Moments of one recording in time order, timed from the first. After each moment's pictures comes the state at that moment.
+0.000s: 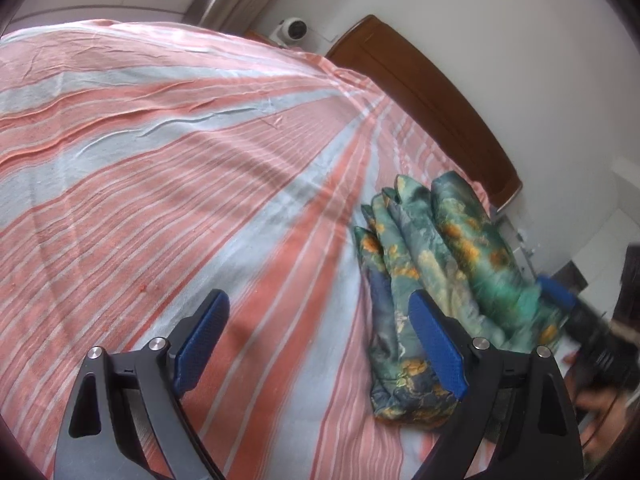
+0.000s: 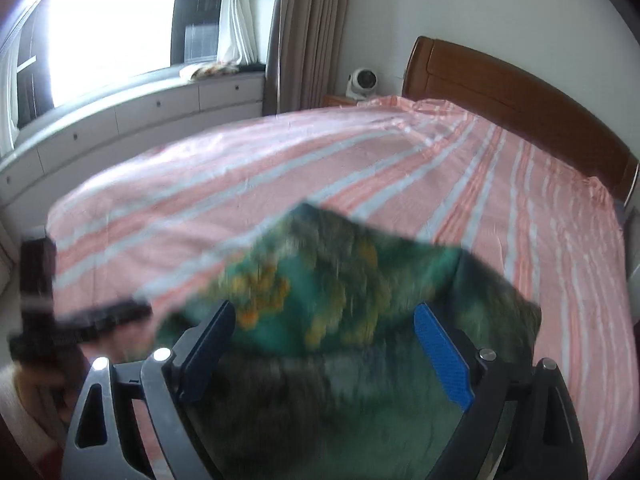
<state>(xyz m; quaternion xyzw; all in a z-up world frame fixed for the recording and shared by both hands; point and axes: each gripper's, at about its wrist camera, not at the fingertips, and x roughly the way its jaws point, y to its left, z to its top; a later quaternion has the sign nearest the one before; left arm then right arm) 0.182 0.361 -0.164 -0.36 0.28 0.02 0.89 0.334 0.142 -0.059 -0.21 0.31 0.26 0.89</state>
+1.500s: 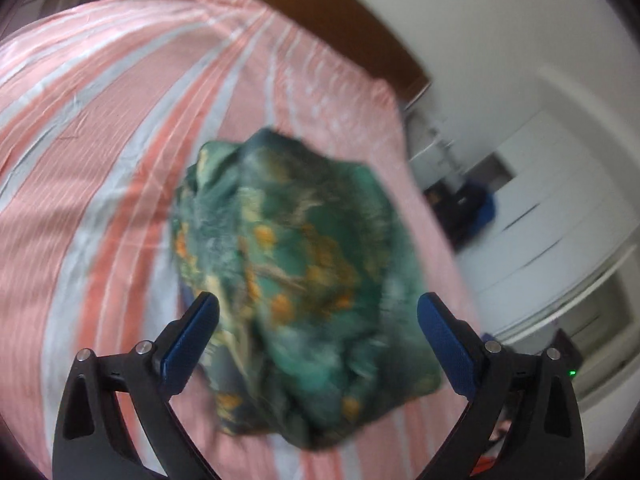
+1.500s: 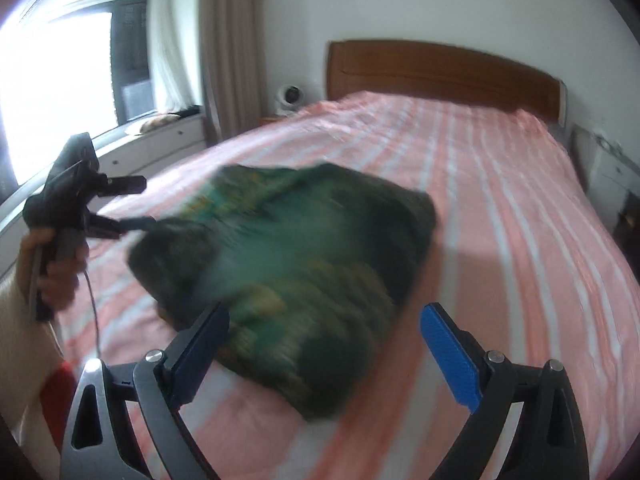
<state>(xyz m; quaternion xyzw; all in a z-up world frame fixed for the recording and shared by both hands) 0.281 0.304 -0.083 -0.28 0.41 -0.21 0.84 0.222 -0.043 -0.061 -0.06 0.30 0.16 0.94</state>
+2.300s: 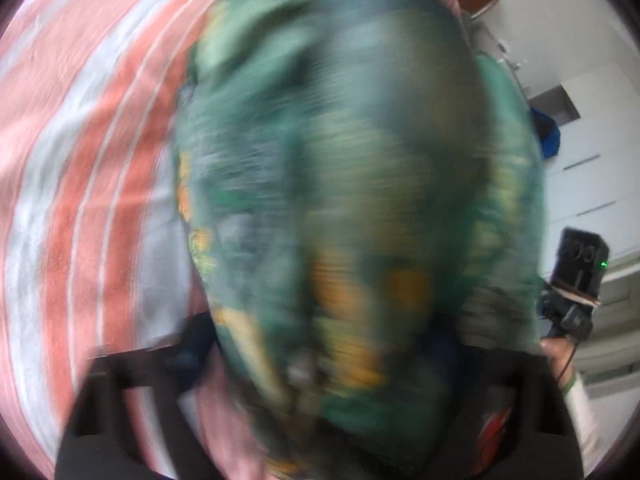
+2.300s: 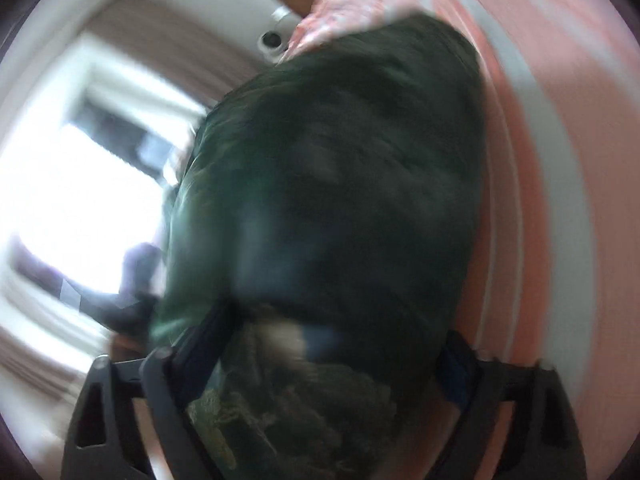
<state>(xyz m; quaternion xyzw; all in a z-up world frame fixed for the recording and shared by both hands) 0.363 0.250 -0.147 -0.21 0.57 -0.16 0.78 0.383 -0.058 -0.144 0.17 0.47 0.28 0.82</state>
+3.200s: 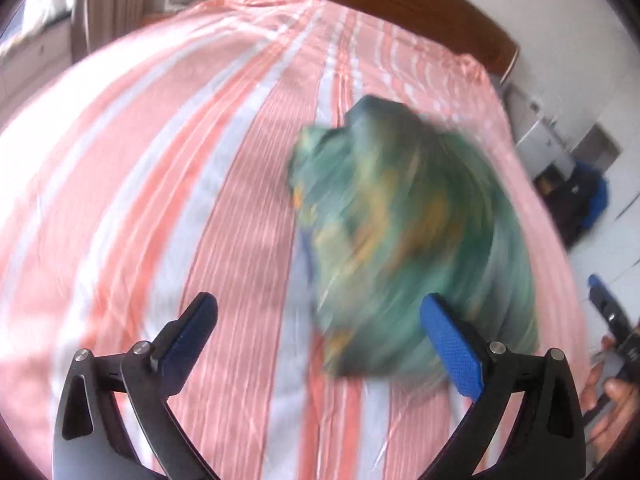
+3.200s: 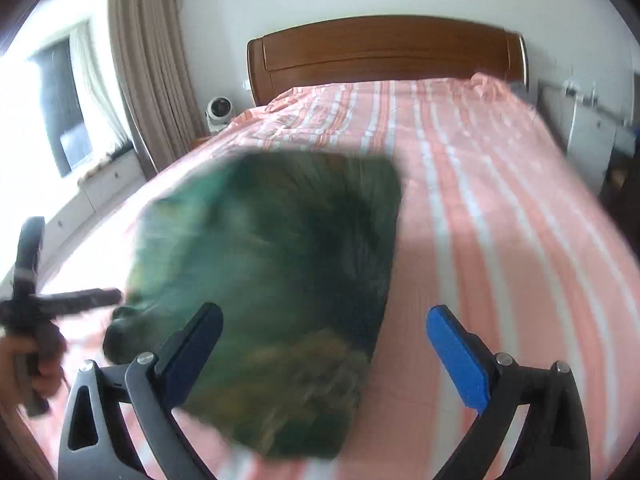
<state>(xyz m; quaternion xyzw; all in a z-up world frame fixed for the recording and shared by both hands) 0.459 0.154 -0.080 -0.17 0.44 -0.04 0.88 0.417 -0.118 -0.016 -0.01 0.31 0.11 0.94</state>
